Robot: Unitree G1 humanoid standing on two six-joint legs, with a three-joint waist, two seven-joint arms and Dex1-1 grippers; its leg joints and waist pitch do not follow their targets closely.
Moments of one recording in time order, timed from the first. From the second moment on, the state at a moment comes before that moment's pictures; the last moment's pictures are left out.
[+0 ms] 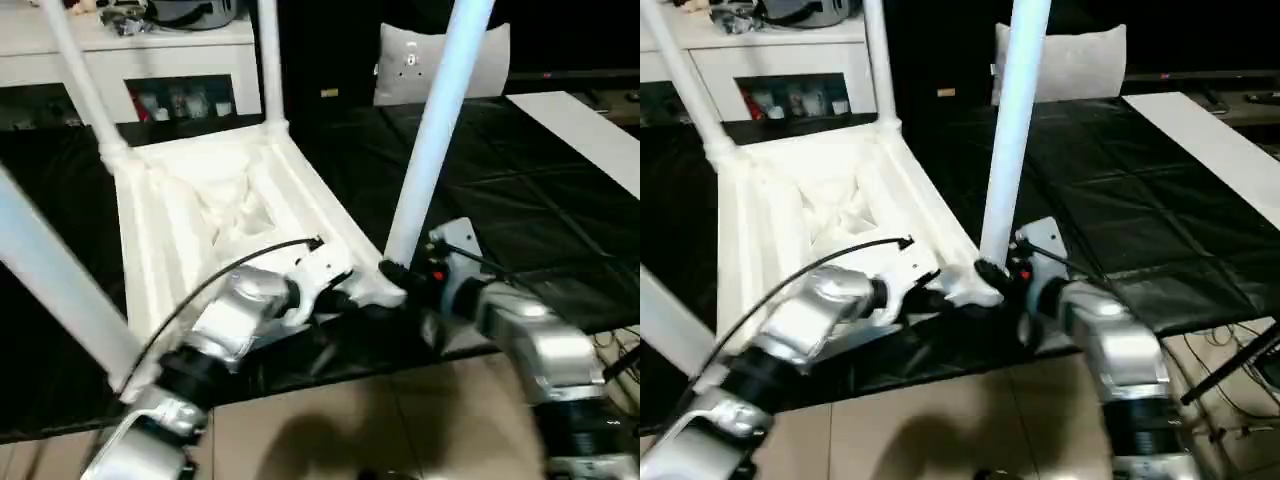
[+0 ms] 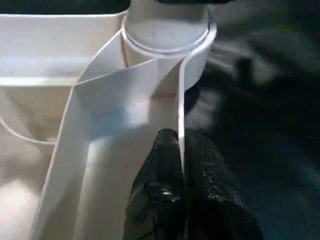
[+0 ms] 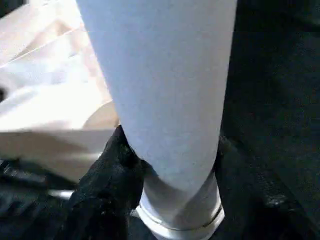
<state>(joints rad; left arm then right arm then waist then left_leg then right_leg) -0.56 0.10 -0.32 0.40 0.11 0.50 -0.79 -0.33 -0.19 0.00 0.10 0.17 0.57 0.48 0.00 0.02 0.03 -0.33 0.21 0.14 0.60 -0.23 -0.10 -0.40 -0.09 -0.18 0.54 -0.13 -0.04</state>
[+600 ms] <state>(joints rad) -0.55 0.25 -0.38 0.39 0.10 0.29 -1.00 -0.31 -0.43 0.07 0.09 0.23 0.50 0.89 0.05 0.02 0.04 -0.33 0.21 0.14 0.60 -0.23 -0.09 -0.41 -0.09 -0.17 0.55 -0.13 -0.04</state>
